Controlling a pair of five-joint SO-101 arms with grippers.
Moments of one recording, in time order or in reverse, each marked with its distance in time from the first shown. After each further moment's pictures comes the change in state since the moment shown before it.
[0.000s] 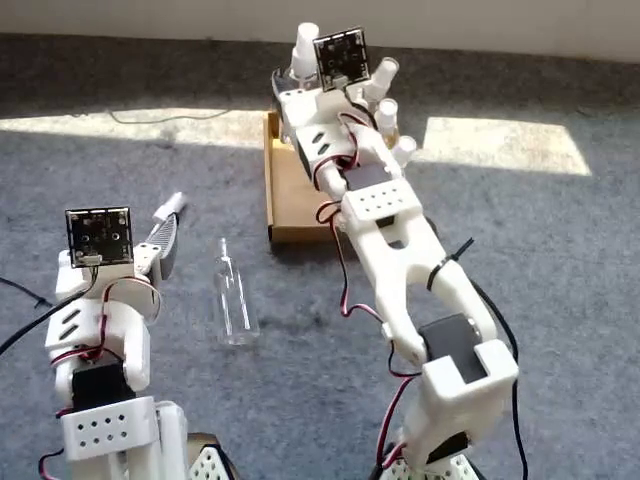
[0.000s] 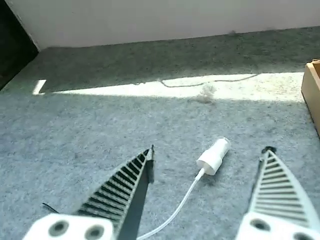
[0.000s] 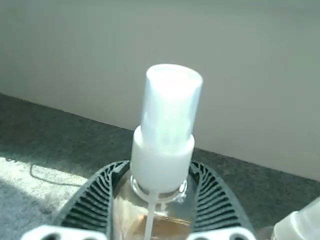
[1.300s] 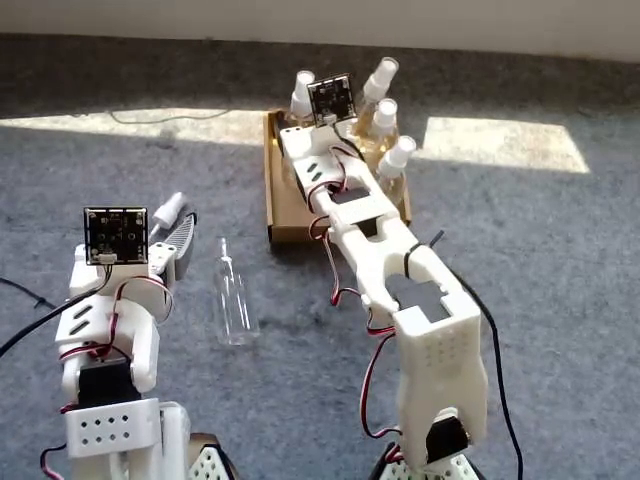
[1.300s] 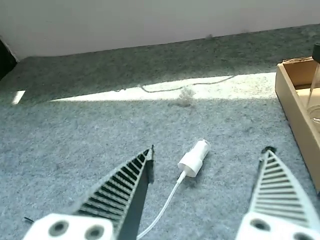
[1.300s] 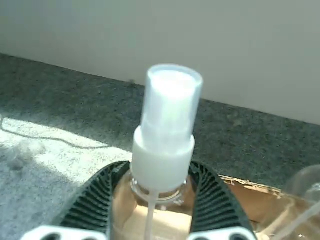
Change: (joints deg) left arm 4.1 0.0 0.0 -0.2 0.1; right arm 0.3 18.1 -0.5 -11.9 -0.4
